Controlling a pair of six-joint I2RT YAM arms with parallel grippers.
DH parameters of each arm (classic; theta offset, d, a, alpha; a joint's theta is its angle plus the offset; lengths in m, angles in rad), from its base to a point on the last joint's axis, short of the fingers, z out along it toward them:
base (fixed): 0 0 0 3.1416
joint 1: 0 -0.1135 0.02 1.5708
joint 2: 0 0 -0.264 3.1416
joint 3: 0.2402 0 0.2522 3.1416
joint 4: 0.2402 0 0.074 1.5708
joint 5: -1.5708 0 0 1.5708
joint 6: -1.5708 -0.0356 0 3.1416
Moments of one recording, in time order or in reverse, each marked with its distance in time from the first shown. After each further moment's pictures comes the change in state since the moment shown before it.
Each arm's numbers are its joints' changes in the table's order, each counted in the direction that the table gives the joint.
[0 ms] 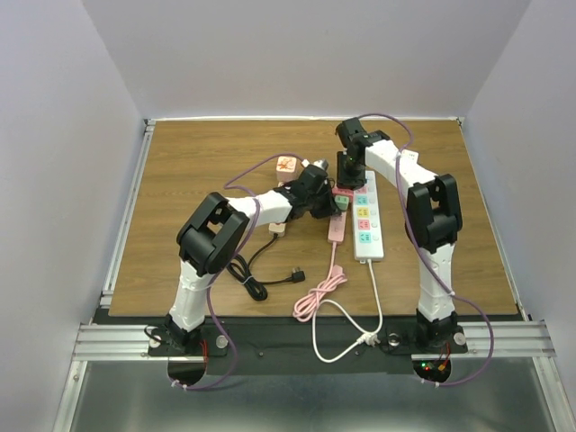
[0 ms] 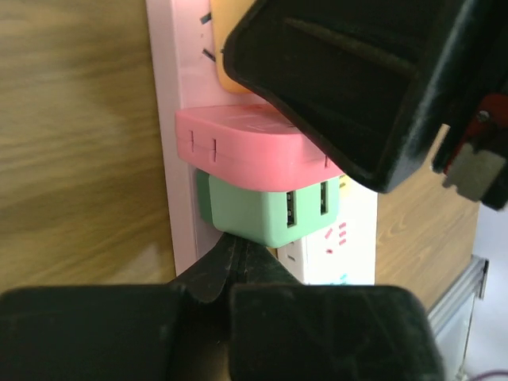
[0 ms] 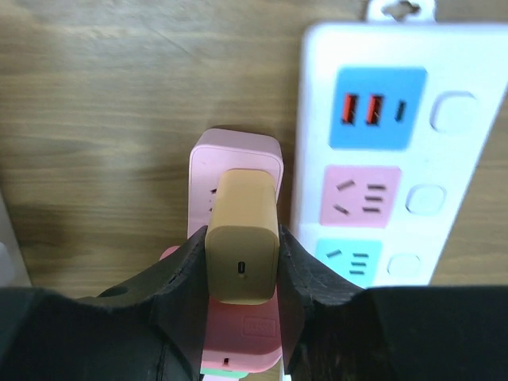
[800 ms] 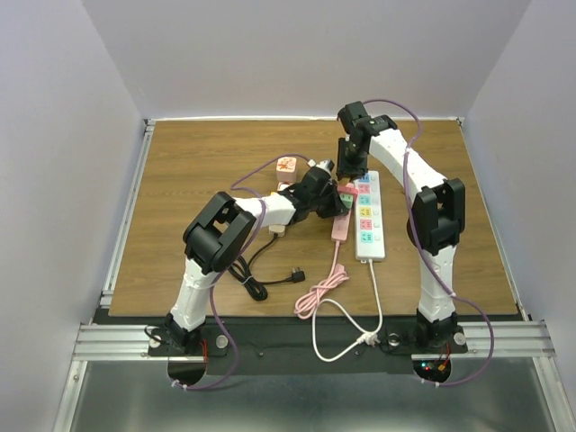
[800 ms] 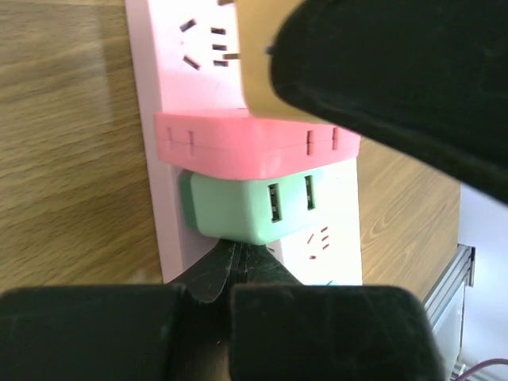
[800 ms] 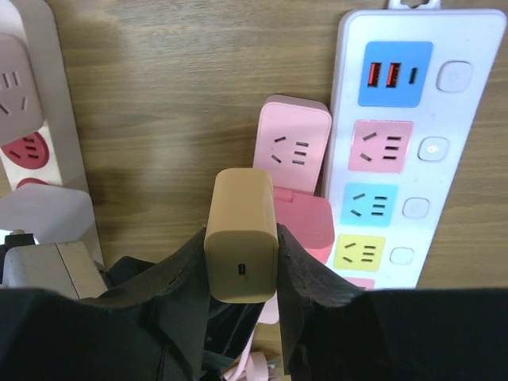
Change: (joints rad) left arm 0.020 0.050 -0.005 -0.122 -0.037 -0.003; right arm 0.000 -0.059 0.125 0.150 -0.004 -0.073
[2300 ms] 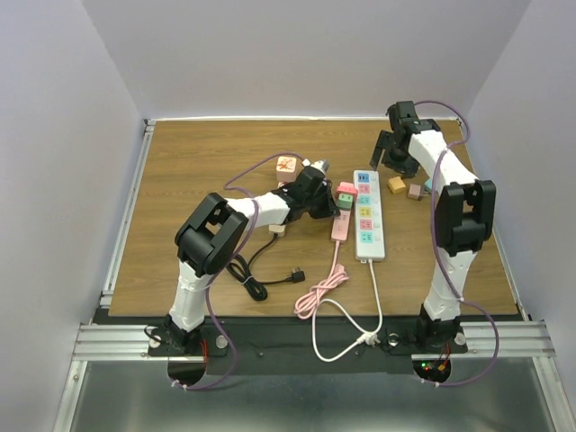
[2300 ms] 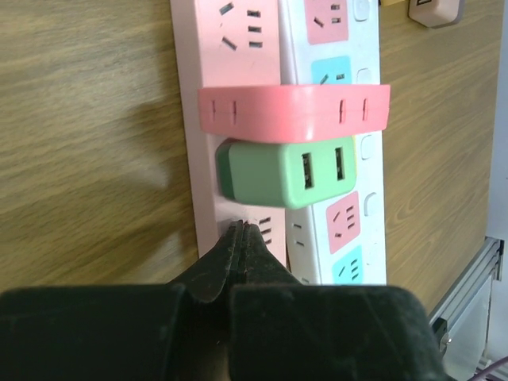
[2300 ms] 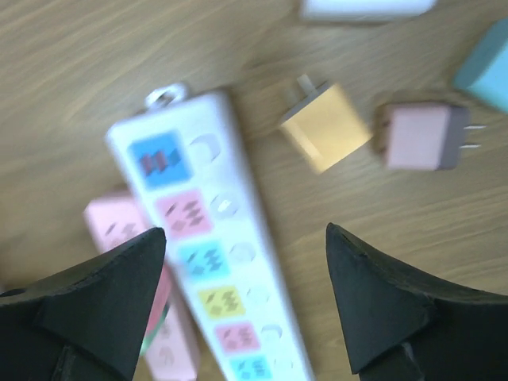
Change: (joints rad) left arm -0.011 -0.061 -0.034 0.065 0.004 -0.060; right arm 0.248 -0.067 -0.174 -0.138 -0.193 -0.014
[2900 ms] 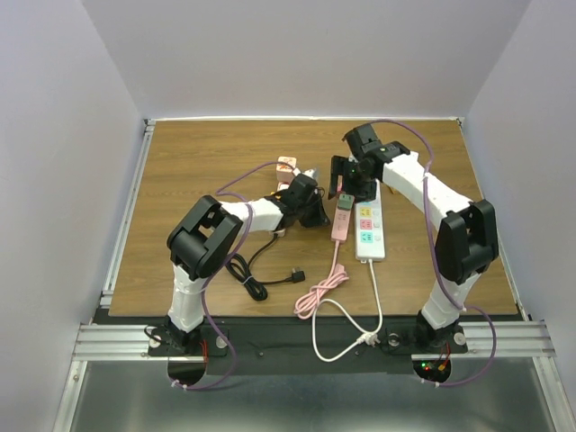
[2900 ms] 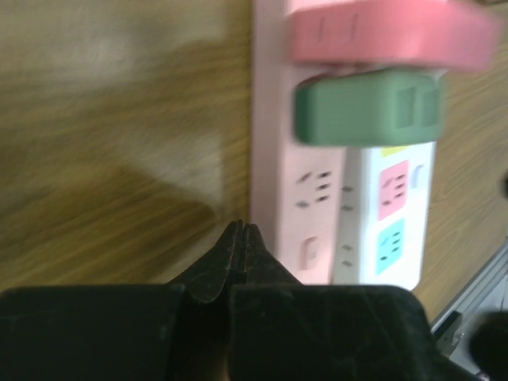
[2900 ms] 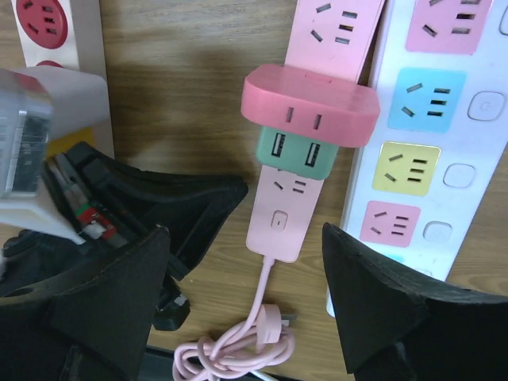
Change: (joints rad) left arm -0.008 -0.069 -0.123 0.002 0.019 0.023; right arm -0.283 -0.263 -0.285 -0.063 0.261 -0.029
